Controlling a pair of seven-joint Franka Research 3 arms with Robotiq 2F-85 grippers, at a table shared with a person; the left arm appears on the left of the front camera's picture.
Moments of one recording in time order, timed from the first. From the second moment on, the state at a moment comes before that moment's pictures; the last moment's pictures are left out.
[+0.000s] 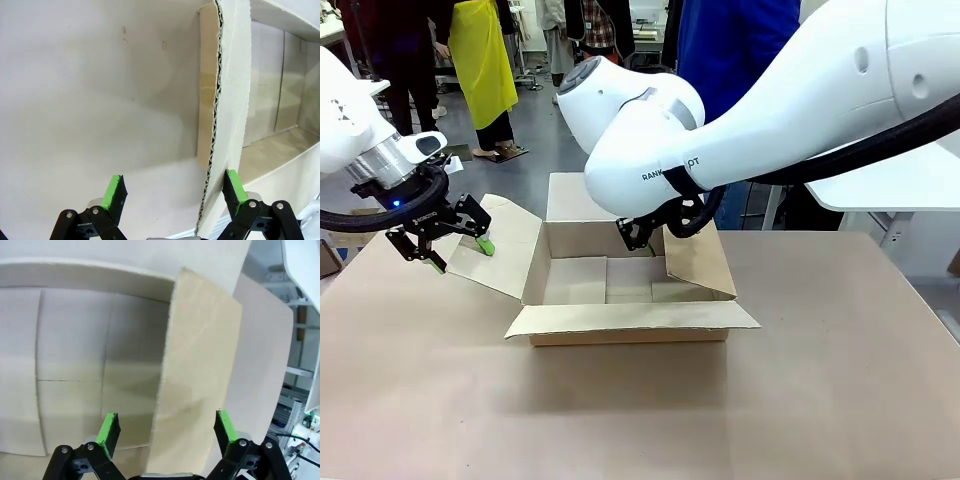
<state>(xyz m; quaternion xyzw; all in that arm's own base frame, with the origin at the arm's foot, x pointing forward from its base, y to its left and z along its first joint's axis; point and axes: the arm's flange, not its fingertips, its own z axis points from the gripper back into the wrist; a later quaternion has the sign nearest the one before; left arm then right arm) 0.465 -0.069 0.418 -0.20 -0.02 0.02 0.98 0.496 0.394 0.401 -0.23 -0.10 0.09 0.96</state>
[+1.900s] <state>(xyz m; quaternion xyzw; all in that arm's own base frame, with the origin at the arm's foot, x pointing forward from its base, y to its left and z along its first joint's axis) 0.465 -0.069 0.418 -0.20 -0.02 0.02 0.98 0.464 0.174 0.458 -0.04 -0.09 -0.07 0.99</state>
